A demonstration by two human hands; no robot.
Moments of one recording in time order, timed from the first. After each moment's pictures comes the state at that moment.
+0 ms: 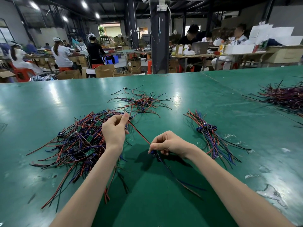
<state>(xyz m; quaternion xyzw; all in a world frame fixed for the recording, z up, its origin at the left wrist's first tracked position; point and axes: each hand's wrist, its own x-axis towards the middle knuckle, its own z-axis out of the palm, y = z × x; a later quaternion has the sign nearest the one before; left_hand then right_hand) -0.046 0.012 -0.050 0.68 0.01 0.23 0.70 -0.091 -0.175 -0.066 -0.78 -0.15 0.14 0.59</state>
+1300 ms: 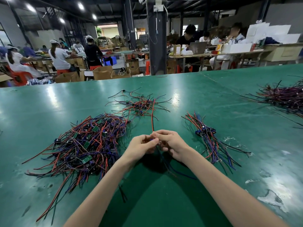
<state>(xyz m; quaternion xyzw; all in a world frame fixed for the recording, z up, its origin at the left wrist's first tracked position) -0.069 -0.030 -0.070 0.73 -0.11 -0.11 0.66 -0.075 -0.169 -0.069 -0.58 0.02 0.06 0.81</state>
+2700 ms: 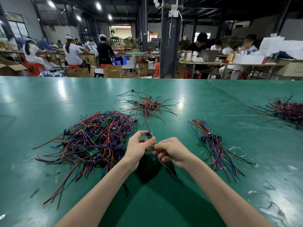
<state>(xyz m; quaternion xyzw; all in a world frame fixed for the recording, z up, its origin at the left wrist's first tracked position) -0.068 -0.022 -0.084 0.63 -0.05 -0.01 0.78 -0.098 -0.152 -0.055 -0.71 0.04 0.12 0.69</state>
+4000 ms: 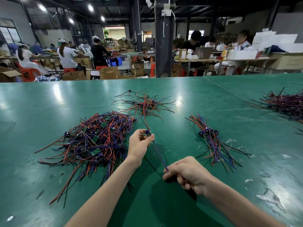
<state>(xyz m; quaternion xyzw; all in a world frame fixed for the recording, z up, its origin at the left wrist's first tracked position) -0.058 -0.024 -0.095 0.68 -0.05 0.05 0.73 -0.186 -0.163 -0.056 -0.72 0.15 0.14 0.67</state>
